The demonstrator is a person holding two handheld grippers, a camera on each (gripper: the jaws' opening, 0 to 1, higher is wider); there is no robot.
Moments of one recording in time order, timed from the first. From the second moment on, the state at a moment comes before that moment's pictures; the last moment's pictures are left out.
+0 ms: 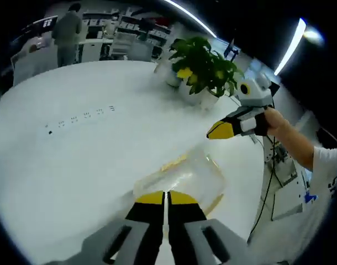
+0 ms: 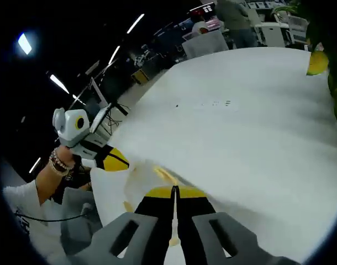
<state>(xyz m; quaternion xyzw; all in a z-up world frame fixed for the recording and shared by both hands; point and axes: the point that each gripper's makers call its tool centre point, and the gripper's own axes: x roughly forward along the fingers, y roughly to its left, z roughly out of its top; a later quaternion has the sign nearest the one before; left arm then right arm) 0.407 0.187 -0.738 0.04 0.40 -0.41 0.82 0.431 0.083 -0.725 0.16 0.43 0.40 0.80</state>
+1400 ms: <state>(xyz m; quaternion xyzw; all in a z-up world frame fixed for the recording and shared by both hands) 0.346 0.133 -0.766 0.10 0.39 -0.50 0.77 0.455 0.114 -0.772 0.12 0.46 0.36 0.80</state>
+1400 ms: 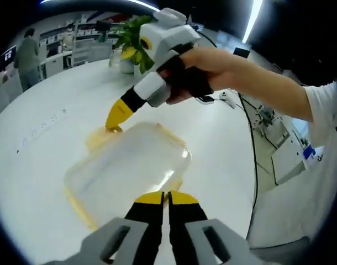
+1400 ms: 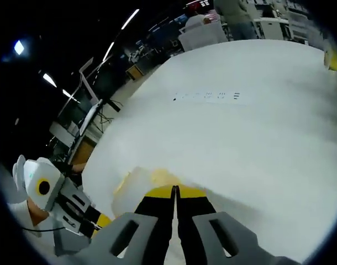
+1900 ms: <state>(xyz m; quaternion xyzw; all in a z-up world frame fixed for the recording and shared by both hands) 0.343 0.133 -0.766 0.10 0.38 -0.50 0.77 0.461 0.106 -0.774 0.13 0.47 0.34 0.81</state>
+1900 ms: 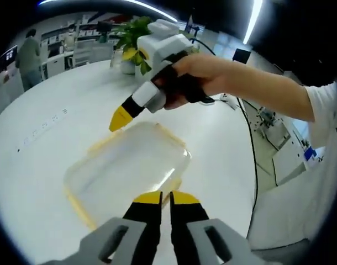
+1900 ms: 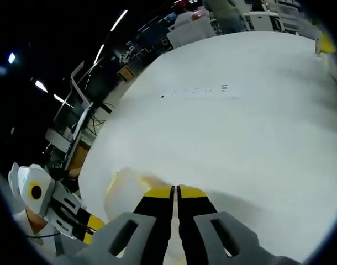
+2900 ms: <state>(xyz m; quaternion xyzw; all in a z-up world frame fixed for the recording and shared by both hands) 0.360 0.141 -0.774 0.42 0.25 -0.51 0.71 0.414 0.119 -0.776 -0.38 0.48 0.56 0.56</state>
